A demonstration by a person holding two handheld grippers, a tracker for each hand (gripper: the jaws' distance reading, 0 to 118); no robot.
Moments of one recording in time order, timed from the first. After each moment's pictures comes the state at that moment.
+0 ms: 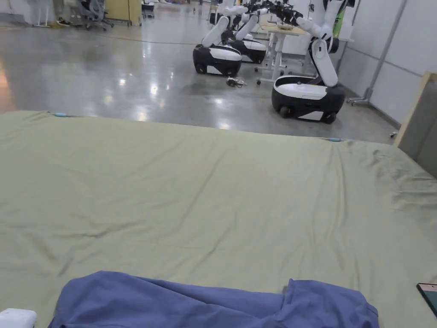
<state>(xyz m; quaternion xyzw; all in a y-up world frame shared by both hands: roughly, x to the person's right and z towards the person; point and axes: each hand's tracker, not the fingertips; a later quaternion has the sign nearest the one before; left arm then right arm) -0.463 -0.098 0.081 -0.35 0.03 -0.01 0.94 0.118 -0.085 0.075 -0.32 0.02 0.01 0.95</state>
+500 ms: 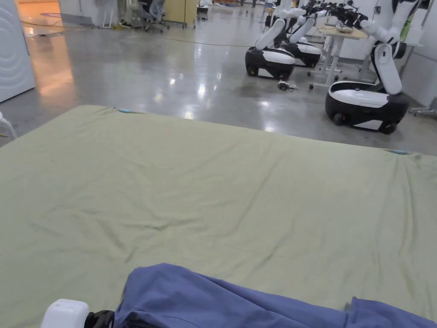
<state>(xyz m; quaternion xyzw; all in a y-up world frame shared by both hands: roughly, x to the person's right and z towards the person) -0.480 -0.077 0.121 -0.31 0.01 0.08 0.95 0.050 -0.003 0.141 -0.18 0.09 -0.09 0.98</state>
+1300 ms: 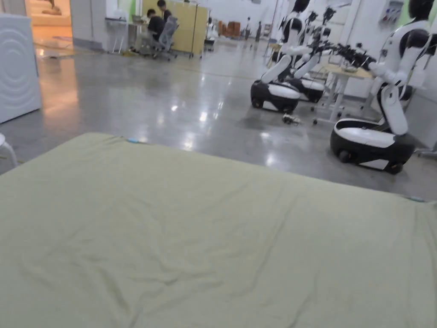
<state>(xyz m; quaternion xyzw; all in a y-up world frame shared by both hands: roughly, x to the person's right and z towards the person) -0.557 -0.206 -0.042 -0.37 -0.31 0.54 0.69 -0.013 -0.013 0.102 -0.21 0.09 -0.06 0.97</state>
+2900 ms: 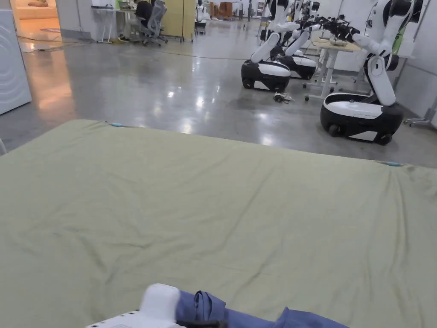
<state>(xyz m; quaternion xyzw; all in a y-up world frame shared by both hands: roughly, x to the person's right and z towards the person) -0.372 -0.051 0.036 -0.29 -0.17 0.16 0.93 0.040 -0.008 0.145 -0.16 0.12 -0.08 0.98</state>
